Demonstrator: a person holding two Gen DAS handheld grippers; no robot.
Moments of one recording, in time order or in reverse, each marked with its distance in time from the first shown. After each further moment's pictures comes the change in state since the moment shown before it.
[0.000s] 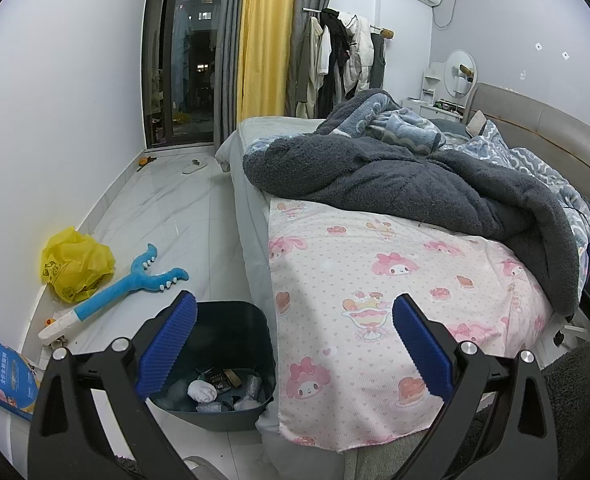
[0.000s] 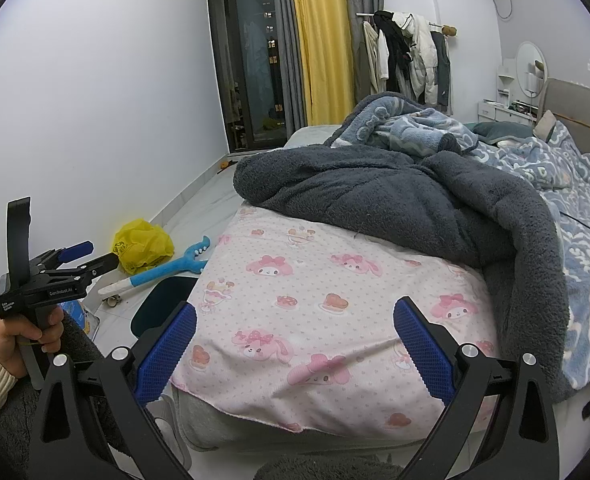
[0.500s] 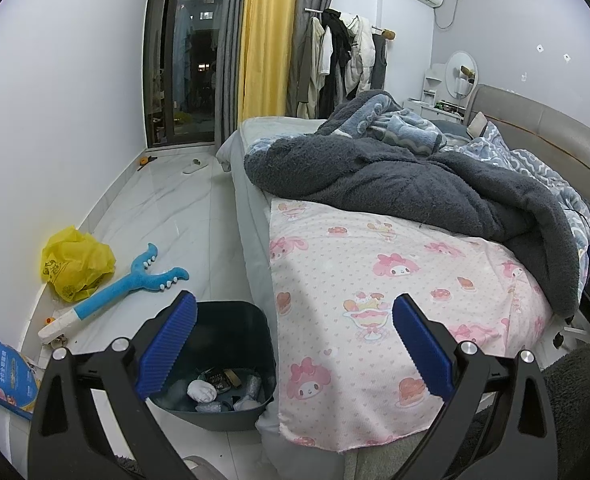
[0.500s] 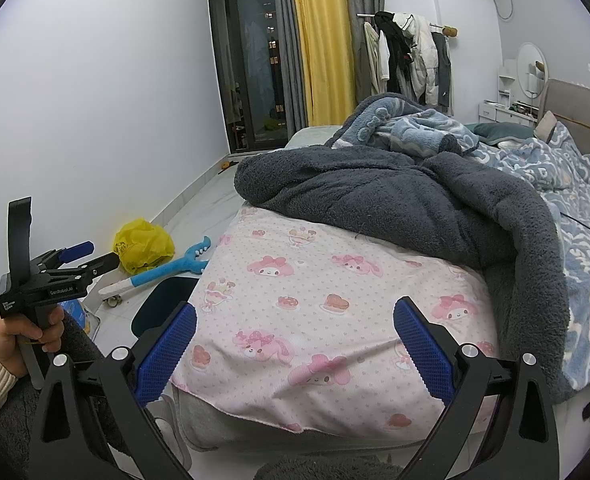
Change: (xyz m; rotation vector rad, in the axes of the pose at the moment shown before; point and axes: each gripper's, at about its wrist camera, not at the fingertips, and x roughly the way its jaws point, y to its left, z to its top) left arm 0.000 0.001 0.000 -0.002 -0.001 0.000; right arm 0.000 0.001 0.000 0.001 -0.001 -0.001
